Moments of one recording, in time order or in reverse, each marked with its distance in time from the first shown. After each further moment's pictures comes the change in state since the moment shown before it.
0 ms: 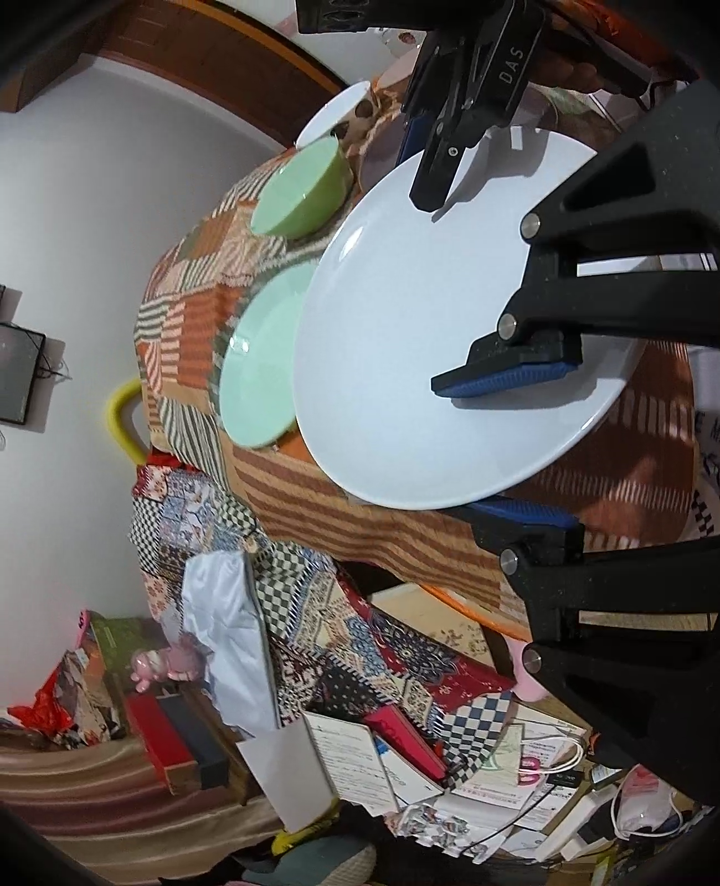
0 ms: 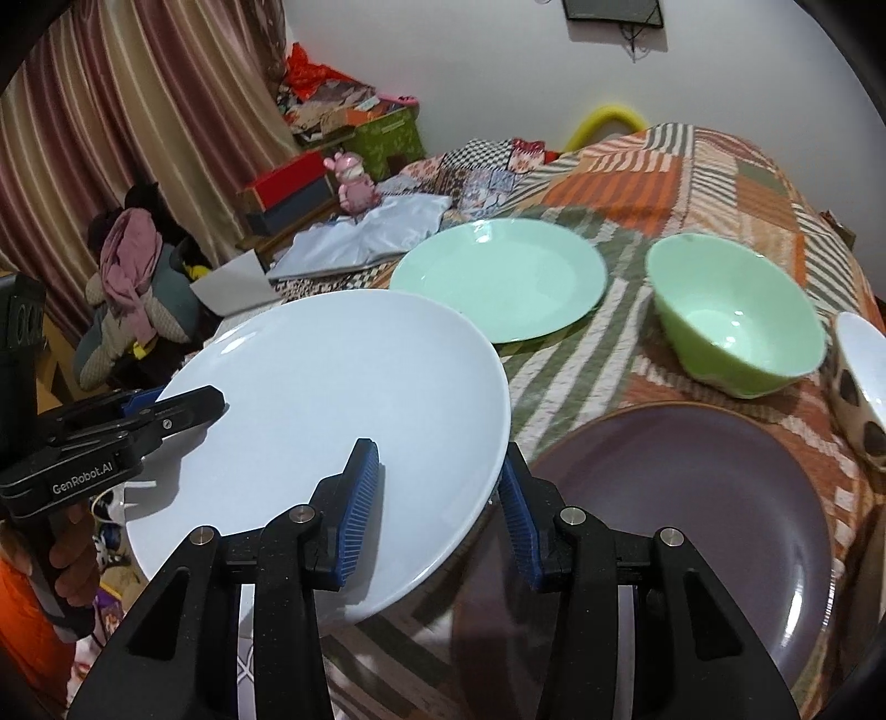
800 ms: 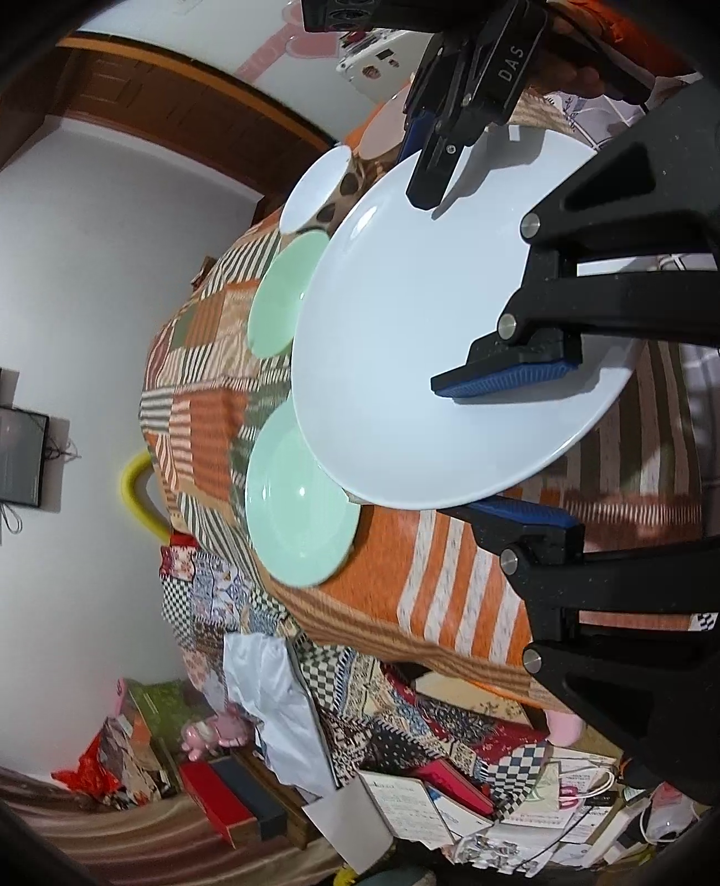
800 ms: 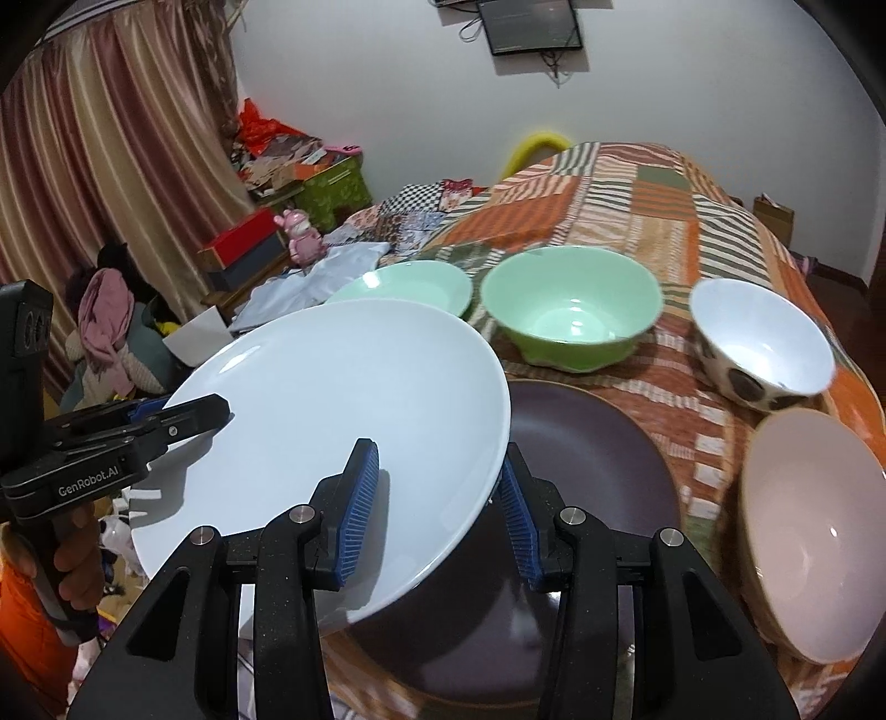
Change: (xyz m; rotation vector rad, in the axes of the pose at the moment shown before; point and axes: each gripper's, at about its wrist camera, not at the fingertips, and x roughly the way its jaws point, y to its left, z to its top) left arm -0.011 -0.096 0.009 0.127 -0.021 -0.091; right arm -0.070 -0.058 -0.027 0.104 -0.109 -0.082
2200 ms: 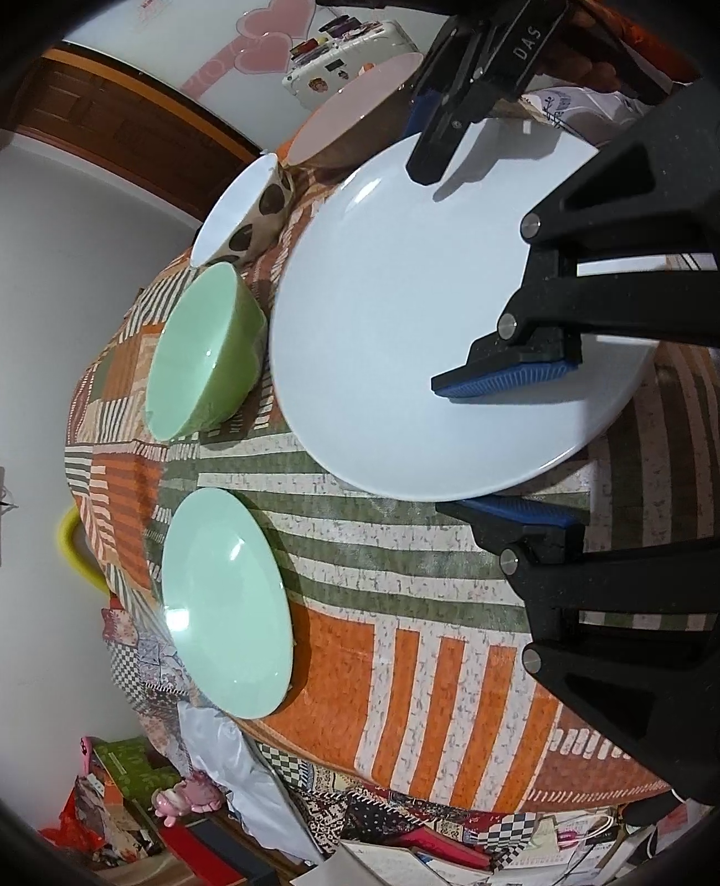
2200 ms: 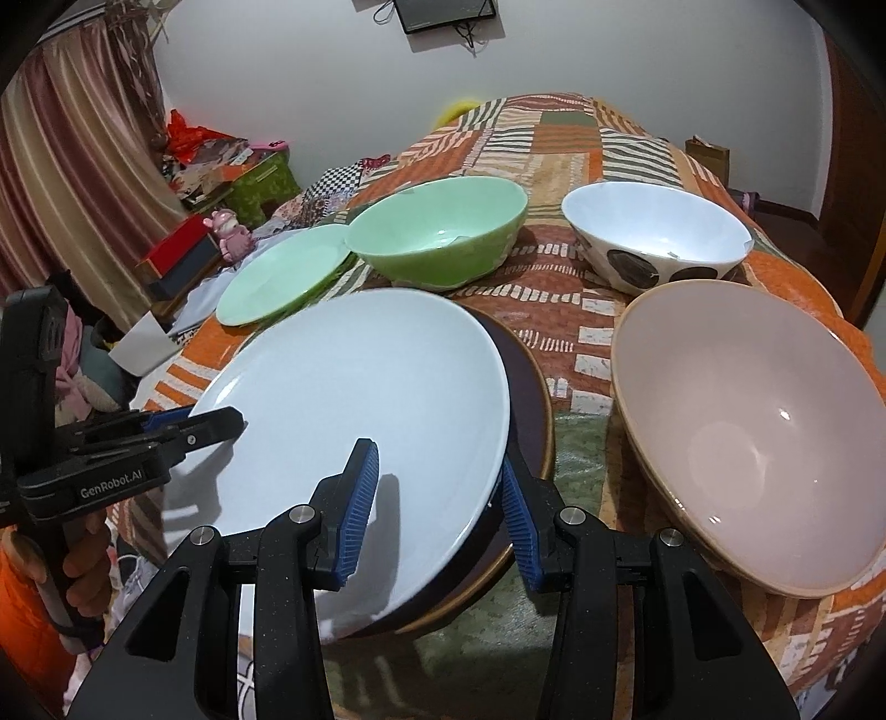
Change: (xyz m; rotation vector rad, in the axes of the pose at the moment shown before) left arm 0.077 -0.052 -0.018 0.047 0.164 -0.083; right arm -0.007 -0.054 -0.039 0.134 0.049 -0.109
